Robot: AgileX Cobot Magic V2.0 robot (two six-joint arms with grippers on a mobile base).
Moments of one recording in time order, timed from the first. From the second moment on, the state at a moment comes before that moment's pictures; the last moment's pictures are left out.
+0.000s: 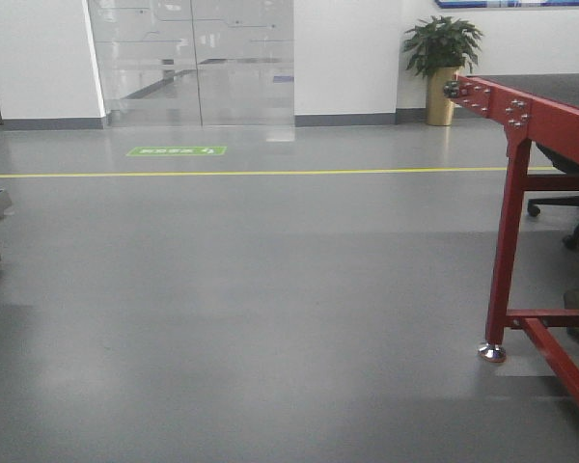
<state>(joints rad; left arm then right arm) 0.07 0.00 0.00 0.05 0.00 -0.02 -0.03 0.00 0.00 0.12 0.11 -0.06</state>
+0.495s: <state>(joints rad) 0.07 0.00 0.00 0.05 0.00 -0.02 -0.03 0.00 0.00 0.12 0.12 -0.06</state>
